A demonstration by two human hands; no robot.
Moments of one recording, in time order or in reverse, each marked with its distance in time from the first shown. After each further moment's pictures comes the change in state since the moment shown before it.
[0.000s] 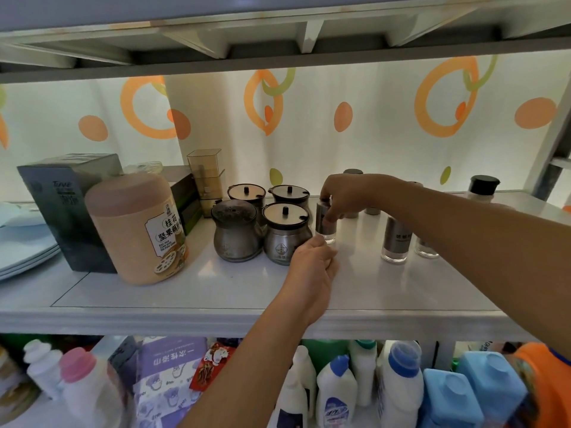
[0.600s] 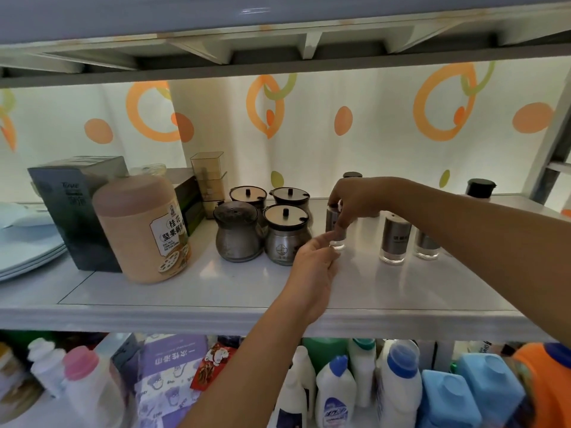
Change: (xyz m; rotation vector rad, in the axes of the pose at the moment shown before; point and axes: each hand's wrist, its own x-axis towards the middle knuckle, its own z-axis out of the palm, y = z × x) left_hand 0.004 -0.005 0.000 -0.010 0.027 -0.016; right_hand -0.018 0.008 -0.003 -0.020 -0.033 0.010
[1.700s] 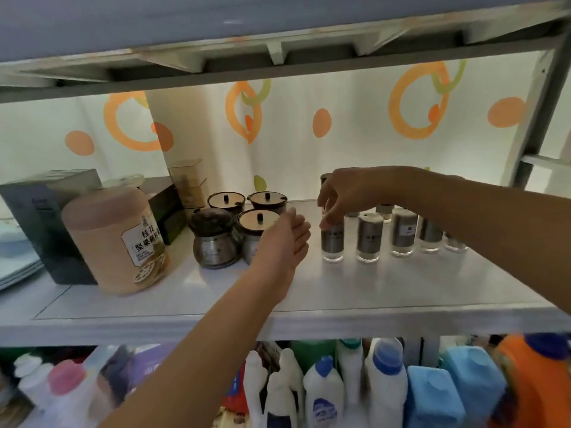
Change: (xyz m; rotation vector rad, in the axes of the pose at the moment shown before) left_hand -0.008 0.041 0.027 0.148 0.133 -0.010; right_hand -0.050 0.015 -0.024 0.048 0.053 -0.060
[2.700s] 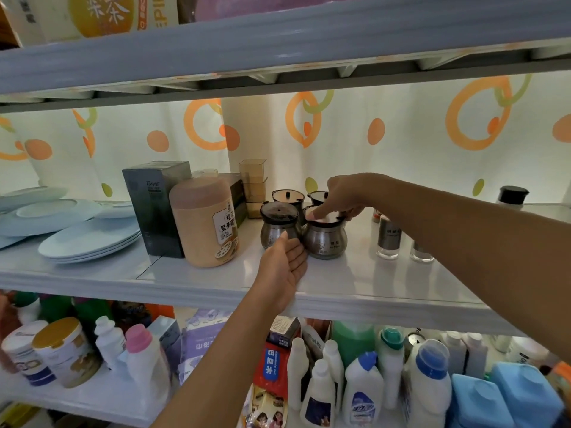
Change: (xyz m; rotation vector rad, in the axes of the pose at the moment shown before) left_hand -0.031 -0.007 -0.105 -0.118 0.118 0.057; right_hand 0.033 -0.112 0.018 0.152 -0.038 0.167
